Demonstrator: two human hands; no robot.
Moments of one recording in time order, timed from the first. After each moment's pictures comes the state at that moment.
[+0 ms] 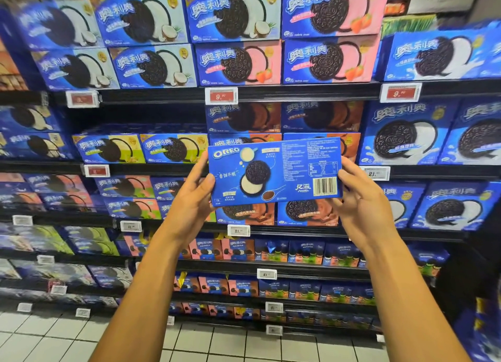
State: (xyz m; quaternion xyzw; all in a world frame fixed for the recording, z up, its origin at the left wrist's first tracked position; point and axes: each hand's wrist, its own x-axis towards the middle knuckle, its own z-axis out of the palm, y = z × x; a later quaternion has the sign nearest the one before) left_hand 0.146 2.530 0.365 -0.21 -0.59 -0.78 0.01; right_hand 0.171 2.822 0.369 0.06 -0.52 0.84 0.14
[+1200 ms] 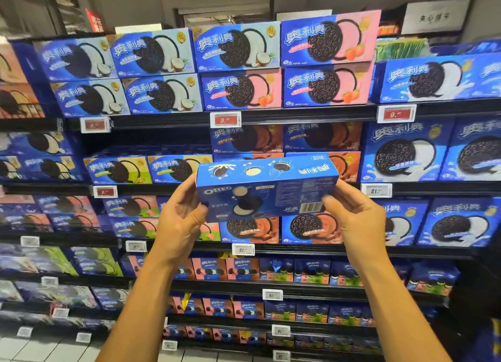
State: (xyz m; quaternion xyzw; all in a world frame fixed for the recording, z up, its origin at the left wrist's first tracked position) left_hand 0.153 2.510 0.372 -0.24 -0.57 -0.78 0.13; right_hand 0.171 2.804 0.363 0.10 -0.59 0.74 0.31
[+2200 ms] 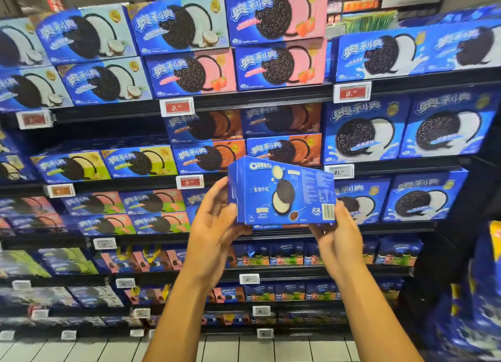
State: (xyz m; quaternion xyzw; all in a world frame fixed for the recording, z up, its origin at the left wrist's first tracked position) left_hand 0.187 2.657 0.354 -0.18 -0.53 -0.83 0.05; right_hand 0.164 2.876 0.302 -0.11 -0.37 0.90 0.18
